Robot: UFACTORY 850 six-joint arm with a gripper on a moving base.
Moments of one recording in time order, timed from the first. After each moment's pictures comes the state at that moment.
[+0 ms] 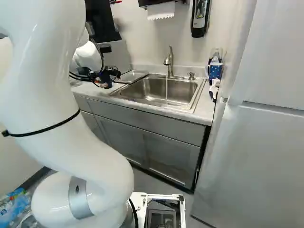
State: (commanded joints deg) arm 20.9 -7.3 -59.6 0.0 1.8 0.0
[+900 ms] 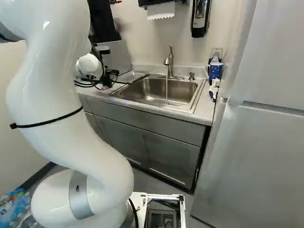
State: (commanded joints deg) arm 21.8 -12.0 -58.9 1.3 20.7 0.0
